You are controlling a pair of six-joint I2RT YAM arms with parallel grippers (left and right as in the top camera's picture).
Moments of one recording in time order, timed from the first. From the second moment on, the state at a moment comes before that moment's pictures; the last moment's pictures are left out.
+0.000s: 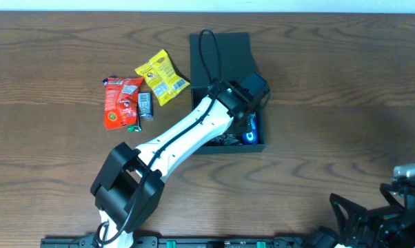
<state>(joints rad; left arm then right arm) -0.80 1.97 1.65 -1.10 -0.19 -0.81 0.76 0.72 1.66 -1.69 0.28 0.55</state>
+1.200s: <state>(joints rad) -0.39 2.00 1.65 -0.75 -0.20 -0.55 0.76 0.72 1.66 -1.70 0.28 0.56</state>
